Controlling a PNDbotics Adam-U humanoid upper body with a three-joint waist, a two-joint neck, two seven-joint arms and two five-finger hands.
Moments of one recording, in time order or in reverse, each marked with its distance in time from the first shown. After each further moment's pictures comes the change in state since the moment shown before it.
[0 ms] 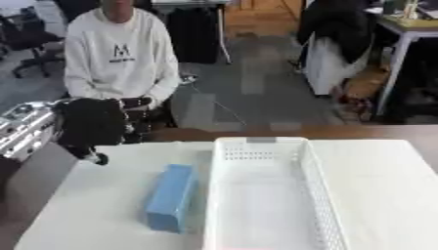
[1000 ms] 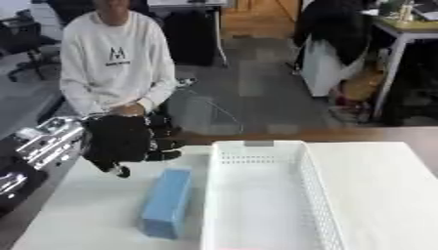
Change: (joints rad) left arm -0.046 -0.043 -0.118 -0.007 0.072 0.004 0.004; right arm -0.009 -0.001 0.008 0.000 -0.019 0.000 0.000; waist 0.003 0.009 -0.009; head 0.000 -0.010
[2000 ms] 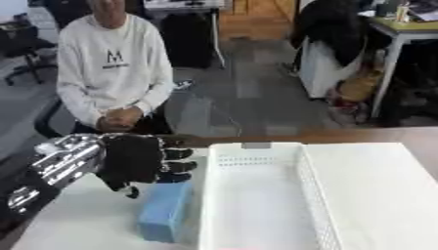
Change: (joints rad) left arm 0.000 -0.003 -0.124 -0.002 0.034 0.000 0.000; right arm -0.009 -0.010 0.000 0.000 -0.021 0.000 0.000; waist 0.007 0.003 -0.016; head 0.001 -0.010
